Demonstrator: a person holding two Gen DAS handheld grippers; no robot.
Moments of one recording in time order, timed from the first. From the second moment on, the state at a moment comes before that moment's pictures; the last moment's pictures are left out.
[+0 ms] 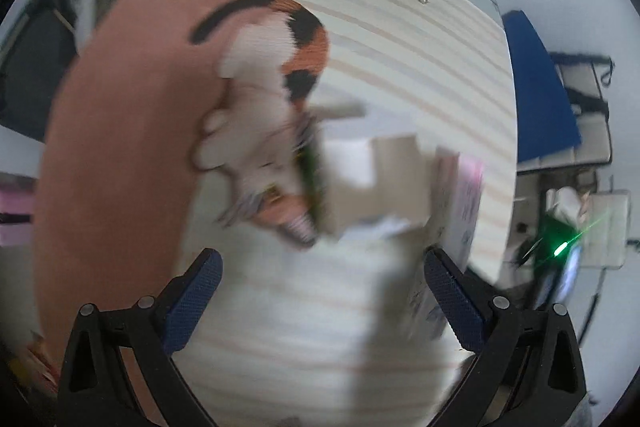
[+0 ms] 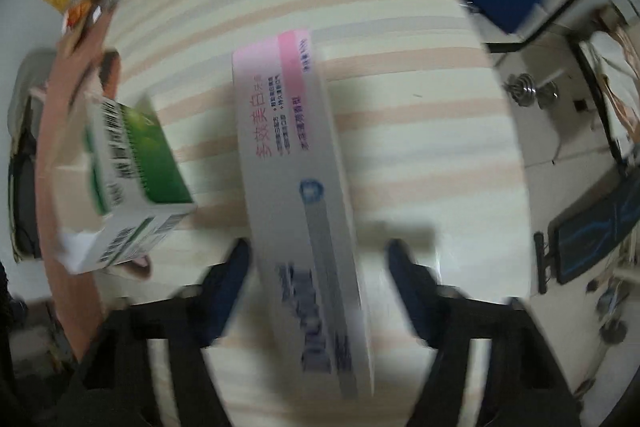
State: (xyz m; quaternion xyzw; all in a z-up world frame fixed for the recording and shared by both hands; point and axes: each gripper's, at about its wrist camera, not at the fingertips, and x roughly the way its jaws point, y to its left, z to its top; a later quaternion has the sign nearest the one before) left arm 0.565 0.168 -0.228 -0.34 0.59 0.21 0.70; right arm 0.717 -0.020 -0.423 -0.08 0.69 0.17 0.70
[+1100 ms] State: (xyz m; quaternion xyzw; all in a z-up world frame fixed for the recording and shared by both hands) left arm 0.518 0.090 -0.286 -0.15 0.66 0.18 0.71; right arm 0.632 -0.054 -0.423 -0.19 0.69 0.16 0.68
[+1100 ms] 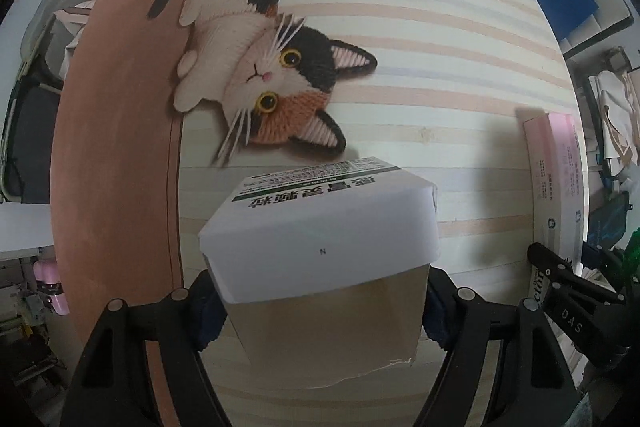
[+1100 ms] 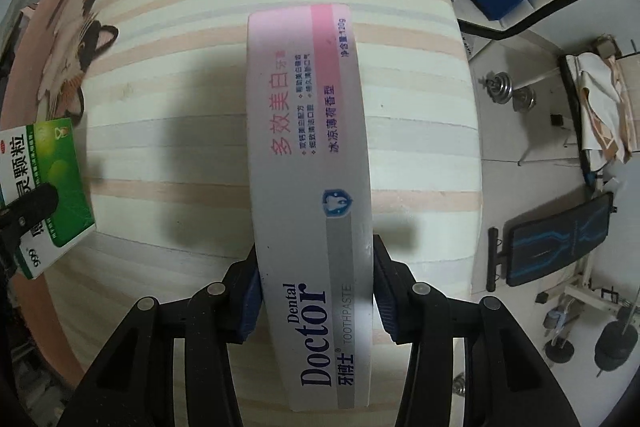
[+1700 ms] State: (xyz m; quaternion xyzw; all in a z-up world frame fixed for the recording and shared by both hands) left arm 0.450 0.057 -0.197 -0.14 0.59 0.17 0.78; right arm 0.561 -0.082 -0.355 -0.14 0.64 0.18 0.74
